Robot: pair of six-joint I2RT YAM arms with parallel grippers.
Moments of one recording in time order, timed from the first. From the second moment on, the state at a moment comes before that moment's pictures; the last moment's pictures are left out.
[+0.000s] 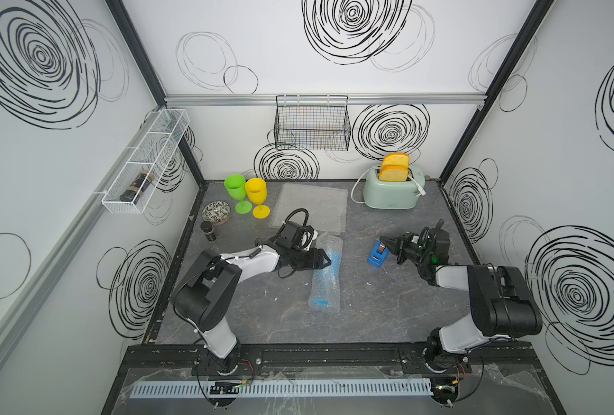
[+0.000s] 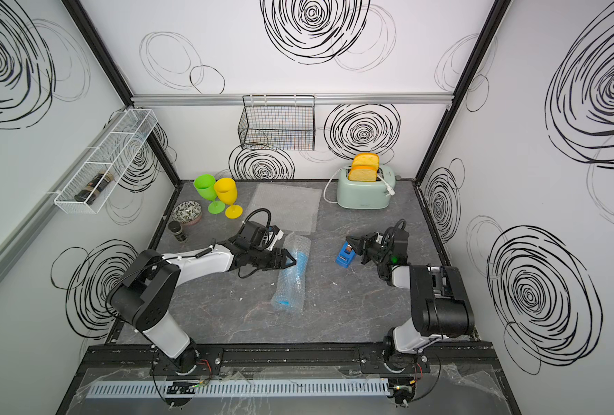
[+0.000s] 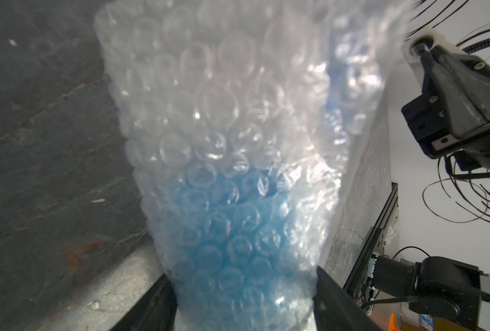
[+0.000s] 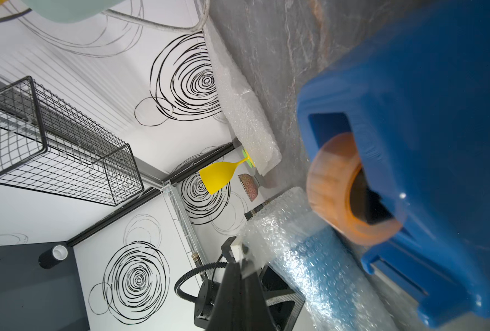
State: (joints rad) left arm -0.52 1.69 0.89 -0.13 0.54 -0.54; right arm -0.02 1.54 0.46 0.67 -0.85 1.67
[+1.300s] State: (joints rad) left arm -0.53 1.68 0.87 -0.13 0.54 -0.54; right arm -0.01 1.53 0.40 0.73 -0.88 1.66
